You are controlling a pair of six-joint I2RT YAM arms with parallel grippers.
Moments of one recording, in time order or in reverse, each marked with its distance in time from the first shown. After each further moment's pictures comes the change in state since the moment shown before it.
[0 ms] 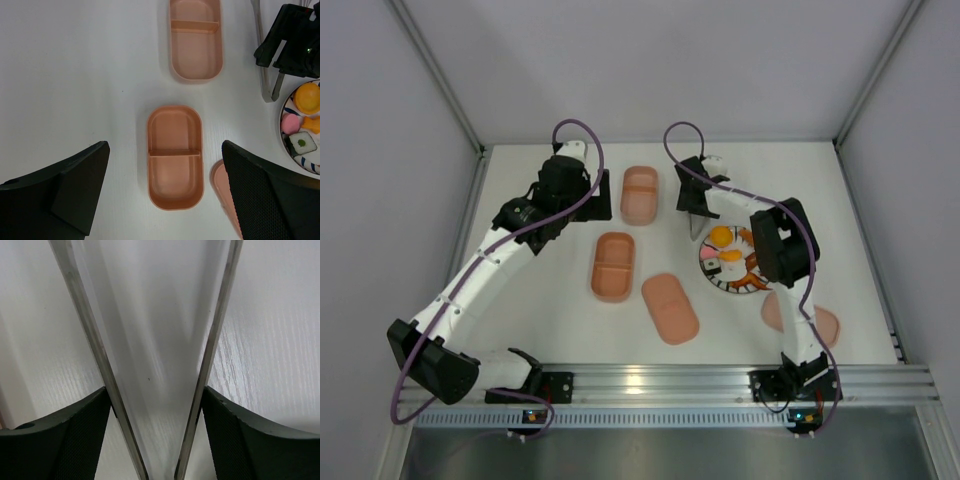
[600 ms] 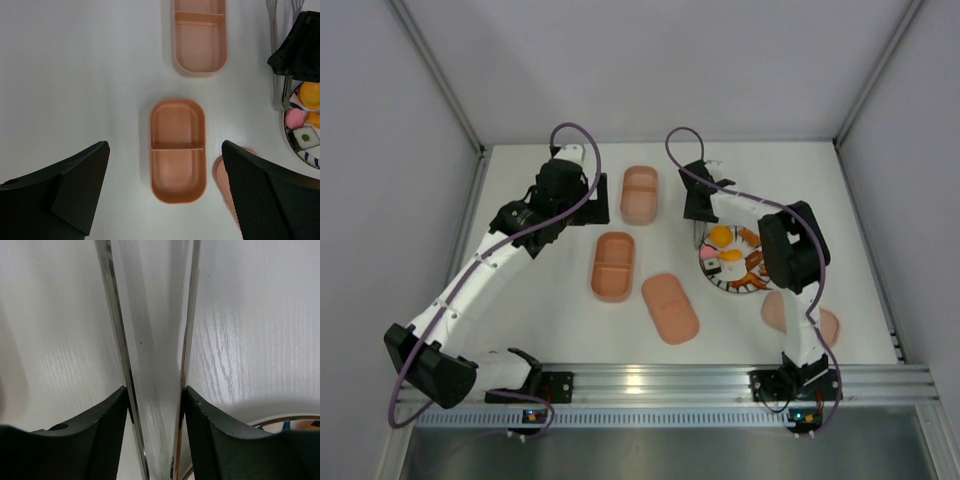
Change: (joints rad) left arm 0.000 -0.022 -0.020 -0.022 -0.002 -0.008; right arm 0.002 -0.084 -0.101 0.008 -0.055 -0.053
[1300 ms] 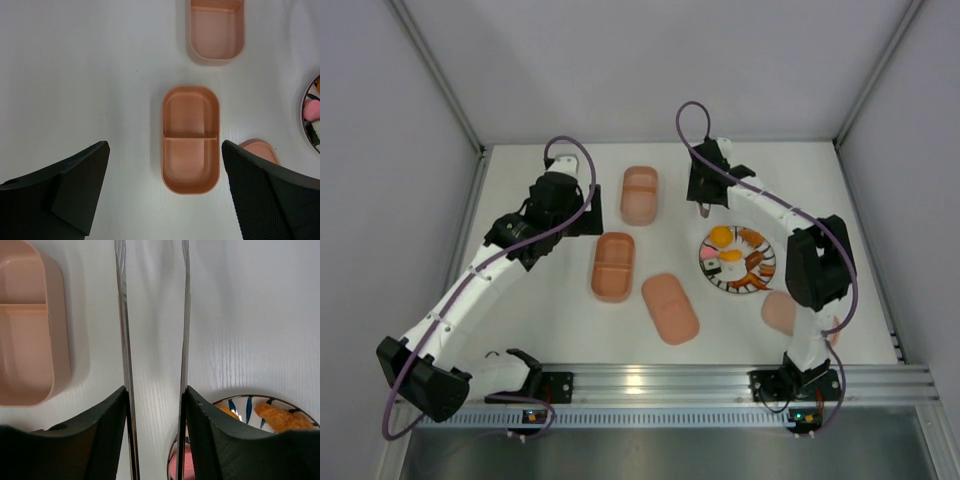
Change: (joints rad) left arm 0.000 -0.072 -0.093 0.000 -0.034 0.000; right arm 0.000 -0.203 0.022 -0.062 -0.042 -0.079
